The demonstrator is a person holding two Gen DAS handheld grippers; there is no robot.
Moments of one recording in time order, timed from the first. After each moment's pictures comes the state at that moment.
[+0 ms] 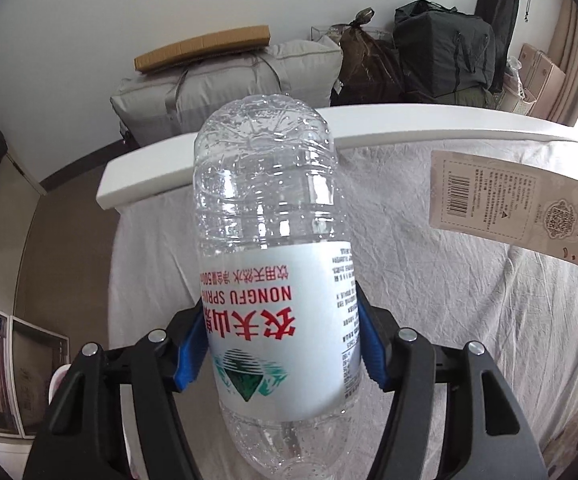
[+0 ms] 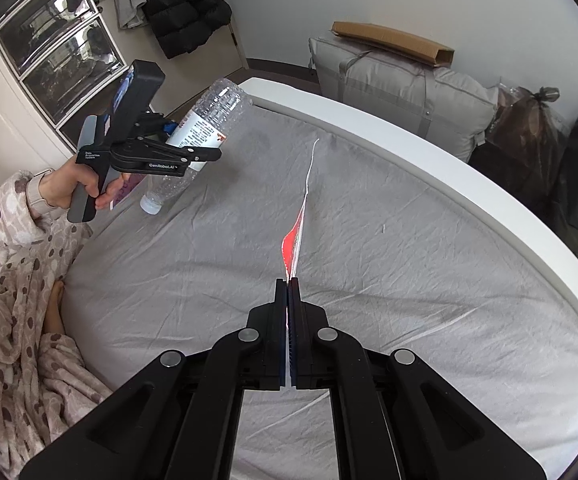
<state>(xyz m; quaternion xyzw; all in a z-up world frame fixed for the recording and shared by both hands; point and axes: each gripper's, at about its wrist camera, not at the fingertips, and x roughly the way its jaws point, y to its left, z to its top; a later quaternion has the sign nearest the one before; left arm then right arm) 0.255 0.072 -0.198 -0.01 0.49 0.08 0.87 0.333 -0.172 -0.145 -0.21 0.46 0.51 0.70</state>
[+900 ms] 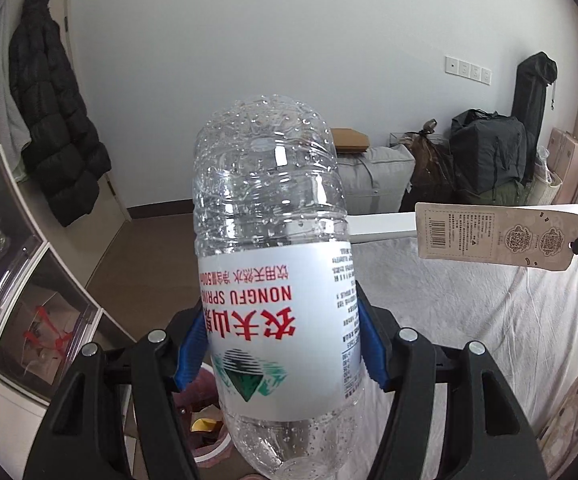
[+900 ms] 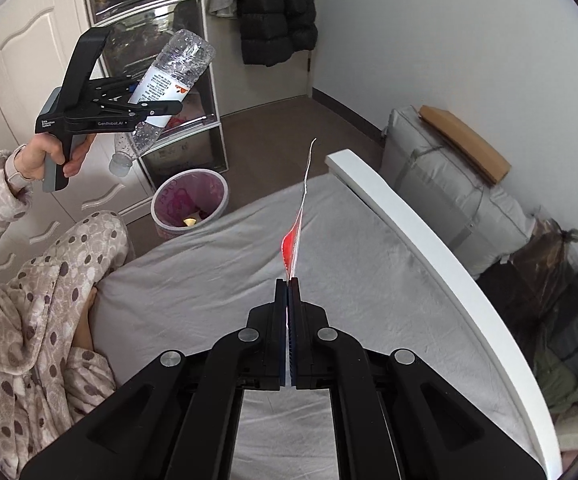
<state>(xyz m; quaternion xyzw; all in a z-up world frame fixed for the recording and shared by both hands) 0.028 0.193 -0.039 -0.03 0.35 0.20 0.92 0.219 -0.038 -0.042 -0.31 0.34 0.58 0.67</state>
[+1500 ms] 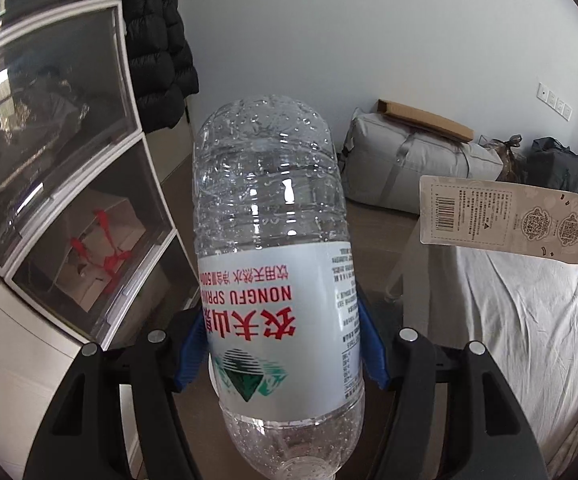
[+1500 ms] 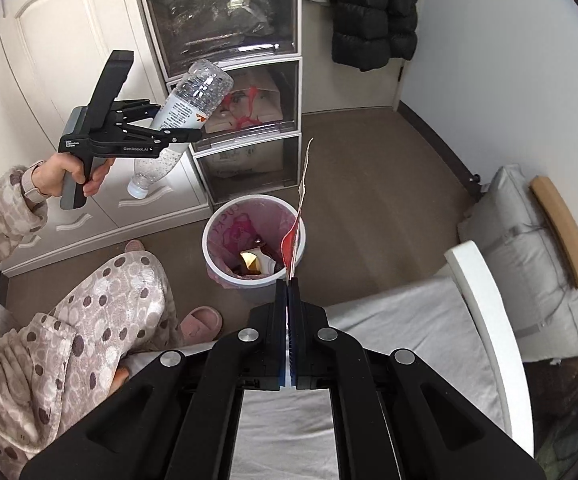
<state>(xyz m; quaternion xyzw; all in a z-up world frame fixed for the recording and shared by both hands) -0.095 0.391 -0.122 -0.13 0.38 0.29 0.87 0.124 0.197 -0.081 -0.36 0.33 0.66 0.57</state>
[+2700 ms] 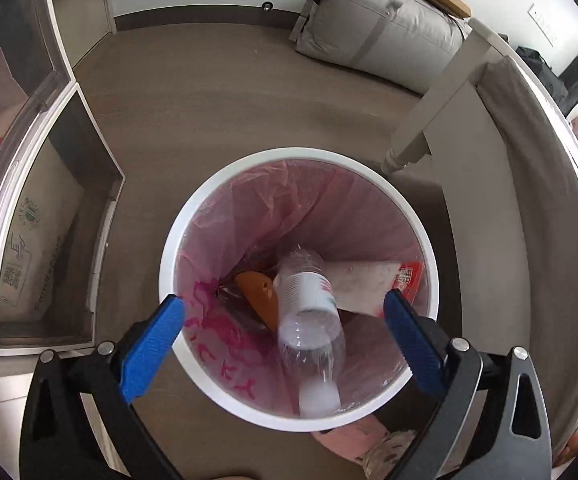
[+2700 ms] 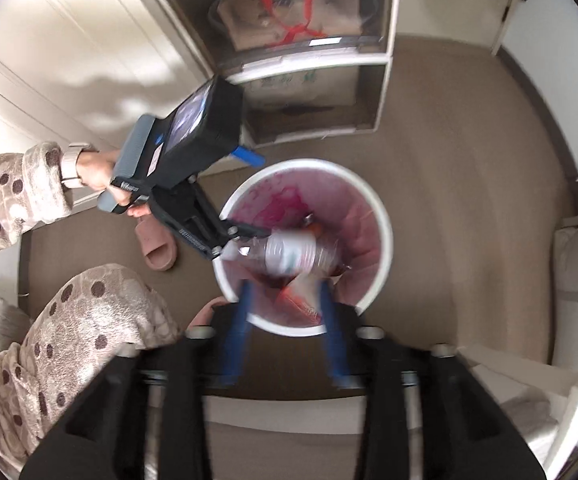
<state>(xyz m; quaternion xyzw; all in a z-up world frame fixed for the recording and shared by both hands) -0.068 0.501 -0.378 -0.18 0.54 0.11 0.81 0.071 0.387 -0.242 -0.45 0.41 0.67 0.43</state>
